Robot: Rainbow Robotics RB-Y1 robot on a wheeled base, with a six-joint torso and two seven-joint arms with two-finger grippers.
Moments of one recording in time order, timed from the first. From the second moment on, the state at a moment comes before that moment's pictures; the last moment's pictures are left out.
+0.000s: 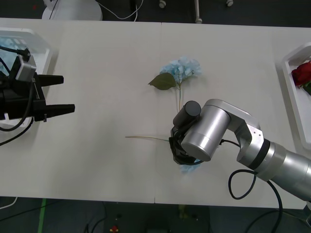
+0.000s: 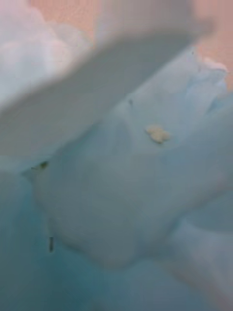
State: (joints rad) right arm -0.61 -0.49 0.85 -1.66 -0.56 1.32 -0.91; left arm -0.20 0.61 0.31 -1.73 1.61 1.36 -2.69
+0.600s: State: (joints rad) right arm -0.61 -0.48 0.76 -1.65 -0.67 1.37 -0.81; left arm -0.20 0.56 0.24 -1.73 1.60 1.29 -2.70
